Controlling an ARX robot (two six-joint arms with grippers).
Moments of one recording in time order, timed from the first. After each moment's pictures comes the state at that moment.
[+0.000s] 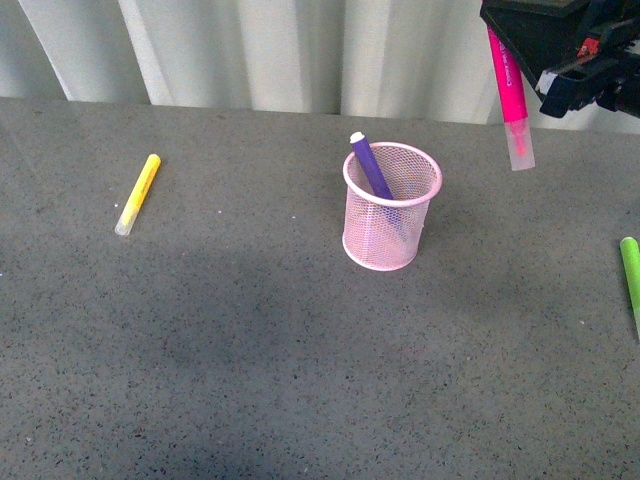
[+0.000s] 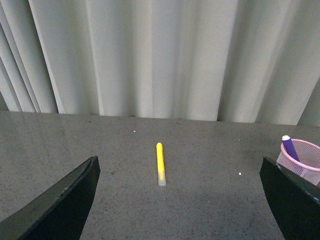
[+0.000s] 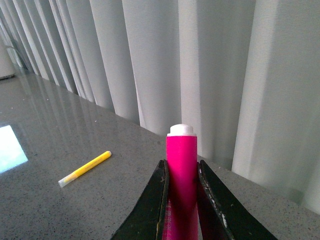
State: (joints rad) left arm 0.00 0.00 0.01 0.00 0.00 0.00; right arm 0.11 1.97 0.67 1.39 -0.63 0.09
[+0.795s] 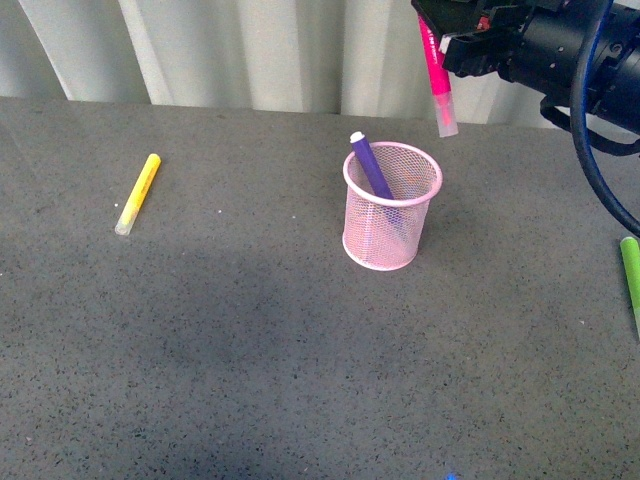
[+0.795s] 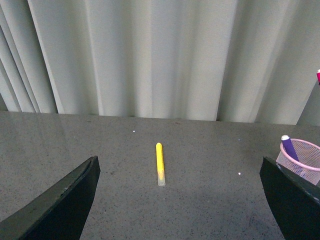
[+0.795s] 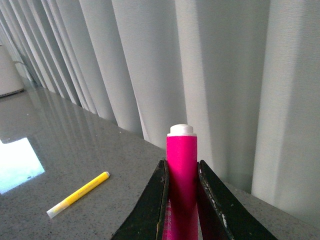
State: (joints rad) left arm 0.00 0.00 0.01 0.00 0.00 0.00; right arm 0.19 2.19 0.98 1.32 -0.60 0.18
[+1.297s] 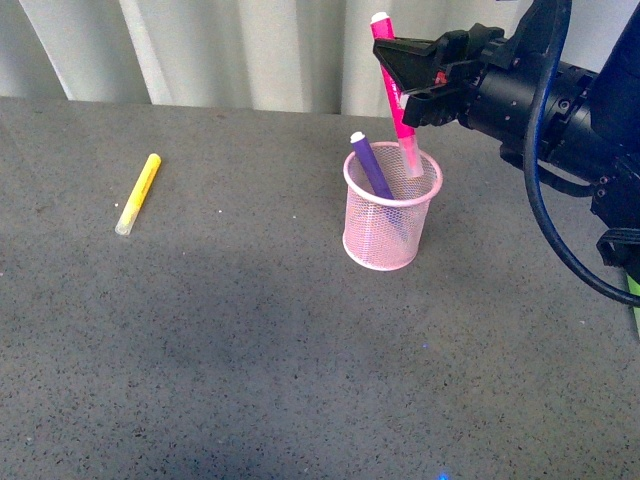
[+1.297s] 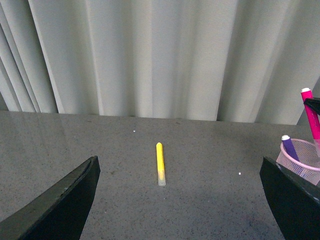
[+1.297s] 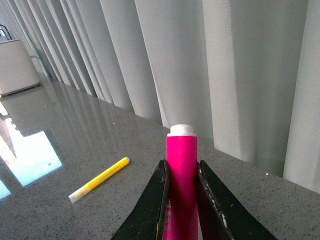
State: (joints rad) left arm 0.00 0.00 0.01 0.00 0.00 0.00; right arm 0.24 2.27 0.96 1.39 -0.60 0.21
